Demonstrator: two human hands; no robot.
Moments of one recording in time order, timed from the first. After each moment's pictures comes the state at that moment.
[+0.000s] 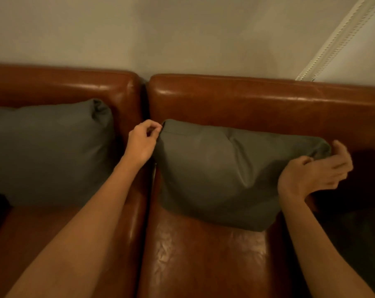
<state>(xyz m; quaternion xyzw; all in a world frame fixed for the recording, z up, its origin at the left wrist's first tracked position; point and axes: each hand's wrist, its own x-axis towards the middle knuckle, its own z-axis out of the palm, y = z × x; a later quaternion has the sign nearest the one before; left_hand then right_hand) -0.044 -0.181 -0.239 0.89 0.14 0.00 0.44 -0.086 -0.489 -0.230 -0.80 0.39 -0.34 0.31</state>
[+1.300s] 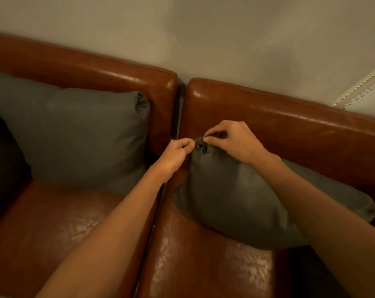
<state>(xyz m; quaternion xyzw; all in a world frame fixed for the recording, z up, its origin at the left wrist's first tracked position) -0.082 -0.177 -0.242 0.68 0.16 -0.14 0.70 -0.022 -0.340 -0.183 -0.93 -0.22 0.14 0.26</state>
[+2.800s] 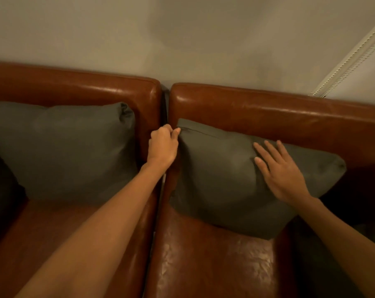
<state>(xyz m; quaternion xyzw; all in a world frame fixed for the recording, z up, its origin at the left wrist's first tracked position) -0.054 -0.185 -0.223 0.90 0.17 0.05 0.40 -0.073 -0.492 -0.253 -0.99 -0.12 0.02 0.08</state>
